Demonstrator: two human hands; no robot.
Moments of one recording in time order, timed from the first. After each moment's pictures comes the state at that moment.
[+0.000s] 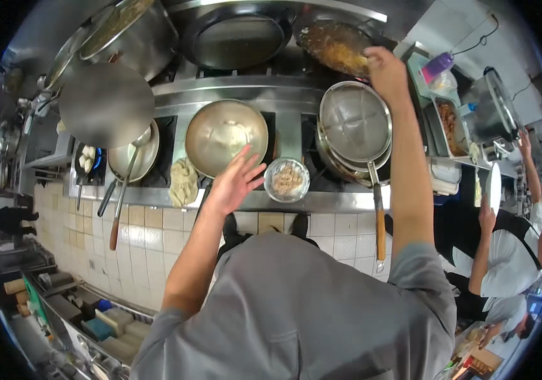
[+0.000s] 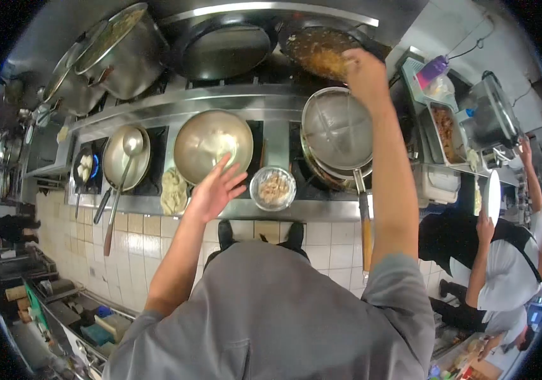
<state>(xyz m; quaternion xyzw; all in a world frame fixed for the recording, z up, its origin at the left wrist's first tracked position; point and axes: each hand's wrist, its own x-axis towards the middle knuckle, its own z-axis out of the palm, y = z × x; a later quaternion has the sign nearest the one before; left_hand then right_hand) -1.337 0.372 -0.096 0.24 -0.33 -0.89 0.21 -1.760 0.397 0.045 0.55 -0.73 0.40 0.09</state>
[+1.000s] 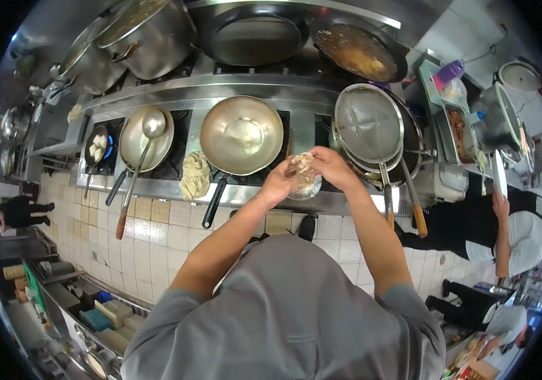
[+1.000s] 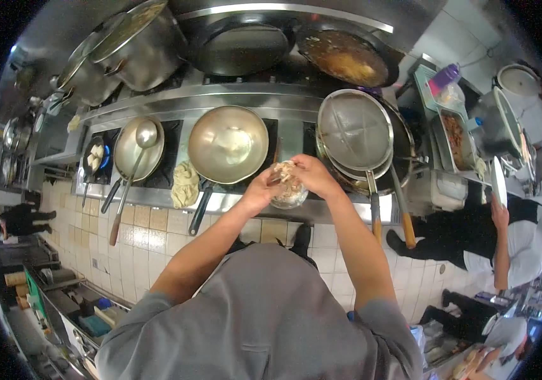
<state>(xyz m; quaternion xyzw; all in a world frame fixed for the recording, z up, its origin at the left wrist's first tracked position) -1.399 0.412 -0.163 0.25 -0.49 -0.81 0.18 -1.593 0.473 -0.130 0.38 -0.59 0.44 -0.56</state>
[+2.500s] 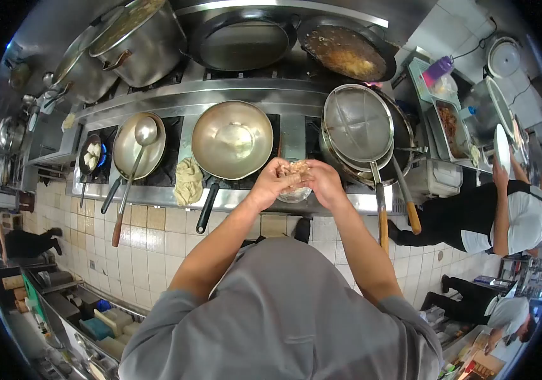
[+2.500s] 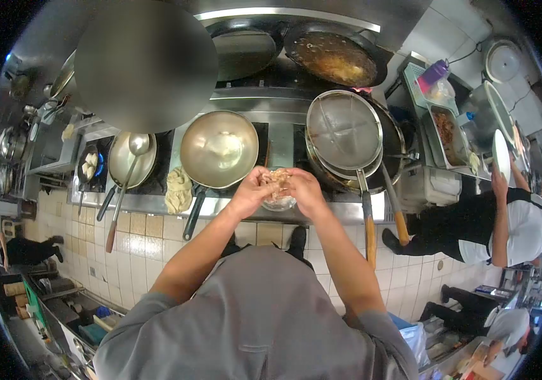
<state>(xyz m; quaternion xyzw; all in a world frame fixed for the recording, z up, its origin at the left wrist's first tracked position) -1.401 0.408 -0.171 0.19 -0.42 -0.86 0.21 -1.562 0.509 -0.134 0.14 -0.46 0.65 -0.58</state>
